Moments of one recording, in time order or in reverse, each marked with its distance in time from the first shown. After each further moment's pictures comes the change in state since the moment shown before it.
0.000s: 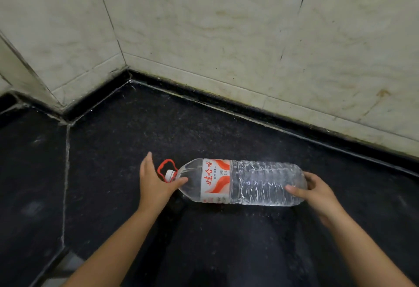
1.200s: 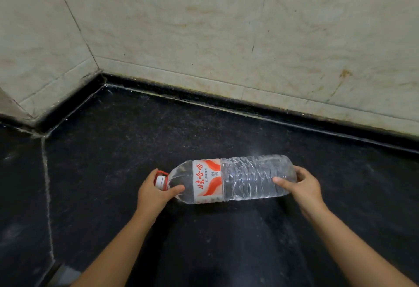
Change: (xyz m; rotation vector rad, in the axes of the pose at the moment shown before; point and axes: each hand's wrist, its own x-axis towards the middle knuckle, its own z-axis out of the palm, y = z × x) left_hand -0.012 -0.013 0.009 -0.026 -0.222 -0.166; right_hand -0.030 0.027 0.006 0.046 0.228 -0.092
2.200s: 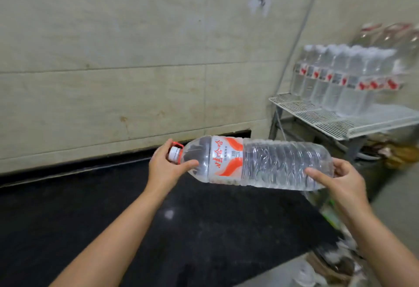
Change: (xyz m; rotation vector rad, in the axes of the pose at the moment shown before) left_hand -0.364 0.193 0.294 -0.112 -0.451 0.809; right_hand -0.232 0.087 -0.506 0.261 0.818 -0.316
